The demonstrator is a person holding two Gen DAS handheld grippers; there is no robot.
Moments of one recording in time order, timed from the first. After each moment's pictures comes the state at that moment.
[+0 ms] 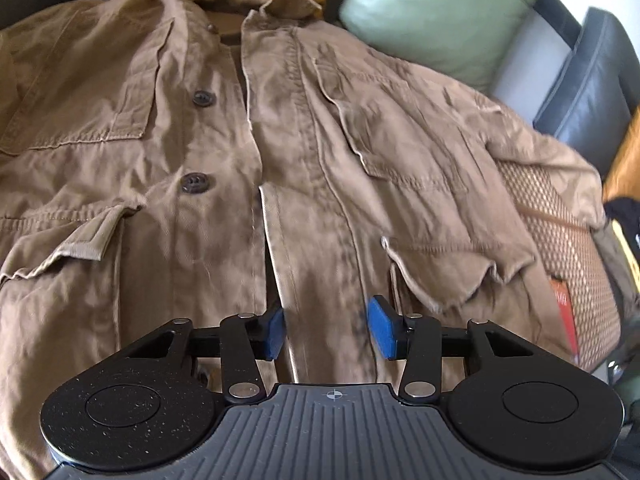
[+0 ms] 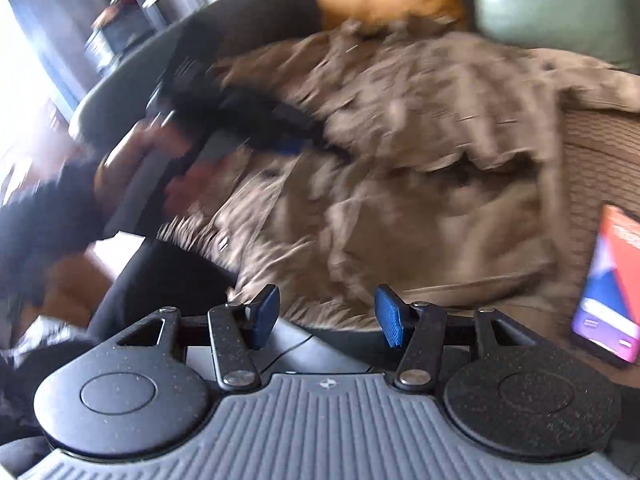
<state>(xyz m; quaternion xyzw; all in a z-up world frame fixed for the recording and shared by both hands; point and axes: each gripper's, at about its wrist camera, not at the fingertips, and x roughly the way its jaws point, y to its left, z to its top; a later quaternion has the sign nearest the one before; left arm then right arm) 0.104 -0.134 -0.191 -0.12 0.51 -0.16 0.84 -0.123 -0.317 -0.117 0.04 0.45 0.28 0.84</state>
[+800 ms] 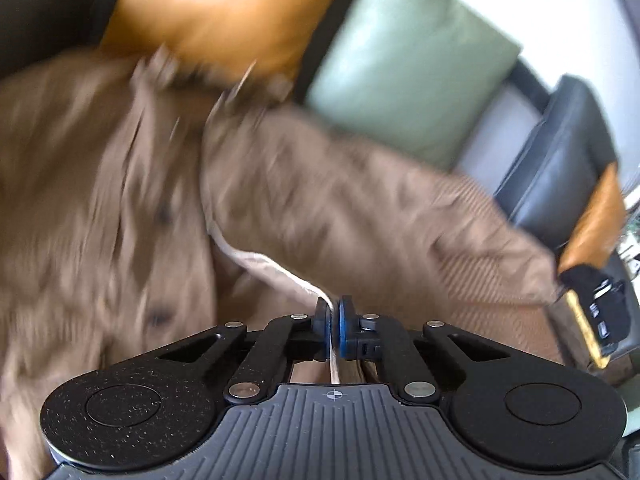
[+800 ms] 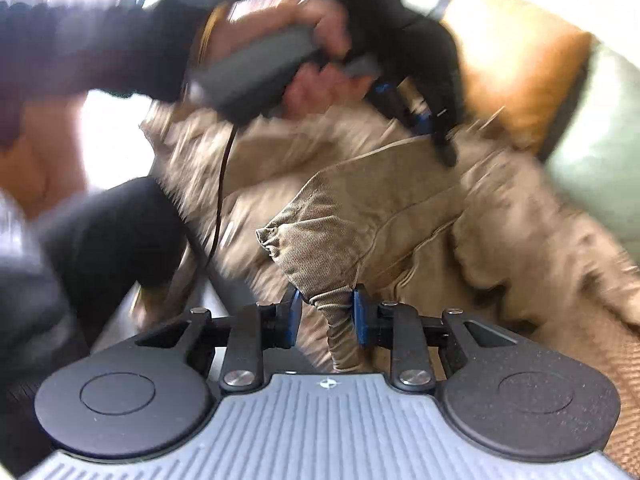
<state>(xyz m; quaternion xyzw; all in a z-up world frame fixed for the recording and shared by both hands) 0.142 -0.138 -0.101 -0.15 0.41 -0.20 0.88 -0.122 -0.265 -0.069 -0.19 0.32 0.30 0.88</state>
